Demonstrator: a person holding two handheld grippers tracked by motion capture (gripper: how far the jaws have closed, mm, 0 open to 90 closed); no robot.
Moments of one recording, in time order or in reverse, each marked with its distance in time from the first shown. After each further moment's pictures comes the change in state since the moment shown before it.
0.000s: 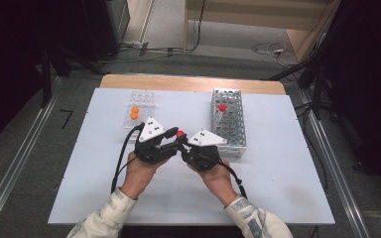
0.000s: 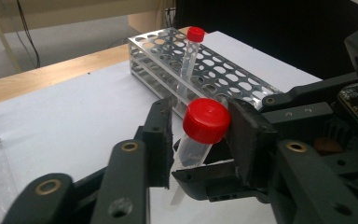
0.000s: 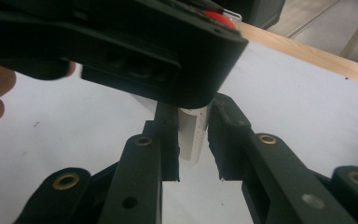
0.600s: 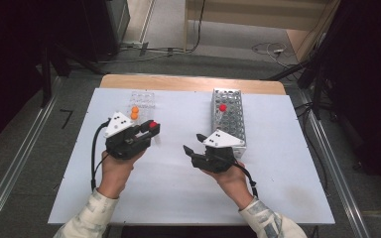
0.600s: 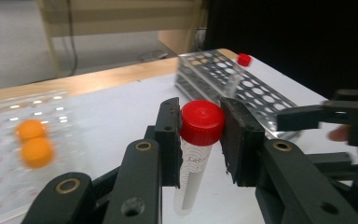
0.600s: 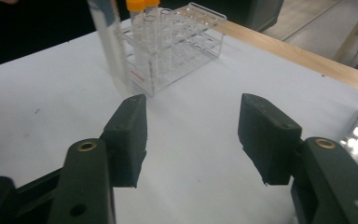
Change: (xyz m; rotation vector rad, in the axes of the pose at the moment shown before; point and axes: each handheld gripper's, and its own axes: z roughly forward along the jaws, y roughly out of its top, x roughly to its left) left arm 0.044 0.002 -0.055 -0.071 0.126 -0.115; right arm -0.023 -0.006 -0.034 0.002 -0.006 -0.007
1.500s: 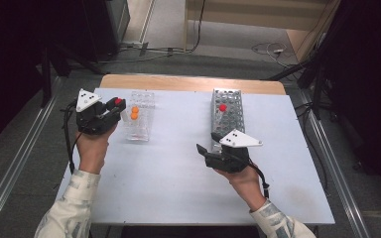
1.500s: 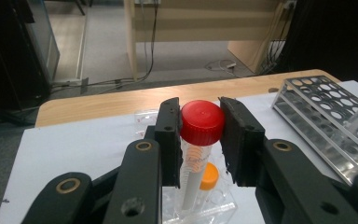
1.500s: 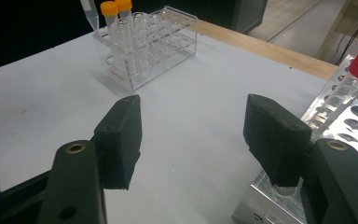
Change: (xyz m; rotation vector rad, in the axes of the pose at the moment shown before) left arm 0.070 0.025 0.003 -0.023 0.269 -0.041; right arm -0.021 -0.007 -0.022 -0.020 -0.029 0.035
